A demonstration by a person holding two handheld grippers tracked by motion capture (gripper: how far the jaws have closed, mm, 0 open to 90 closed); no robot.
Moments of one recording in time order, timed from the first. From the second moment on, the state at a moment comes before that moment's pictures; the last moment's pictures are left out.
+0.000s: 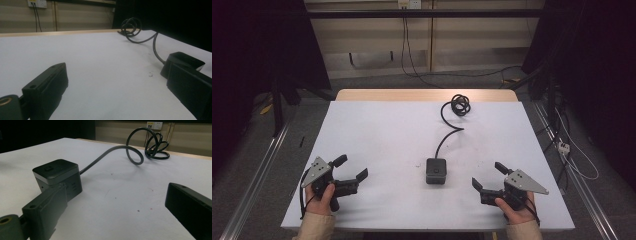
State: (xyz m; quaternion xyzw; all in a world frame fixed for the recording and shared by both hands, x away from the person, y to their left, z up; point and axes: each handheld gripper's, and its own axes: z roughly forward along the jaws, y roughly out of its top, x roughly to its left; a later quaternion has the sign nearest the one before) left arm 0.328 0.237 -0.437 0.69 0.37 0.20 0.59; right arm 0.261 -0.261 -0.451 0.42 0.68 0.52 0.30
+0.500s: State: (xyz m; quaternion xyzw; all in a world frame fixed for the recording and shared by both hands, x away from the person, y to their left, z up) left arm 0.329 0.236 -0.436 0.69 0.37 0.20 0.59; right arm 0.262 -0.259 -0.450 0.42 0.68 0.52 0.30
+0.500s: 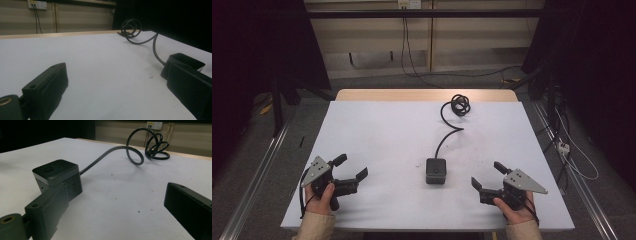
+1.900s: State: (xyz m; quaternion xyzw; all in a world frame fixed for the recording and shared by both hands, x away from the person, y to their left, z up) left arm 0.330 0.231 -0.435 0.69 0.36 0.20 0.59; right arm 0.280 -0.233 -0.442 0.41 0.68 0.53 0.30
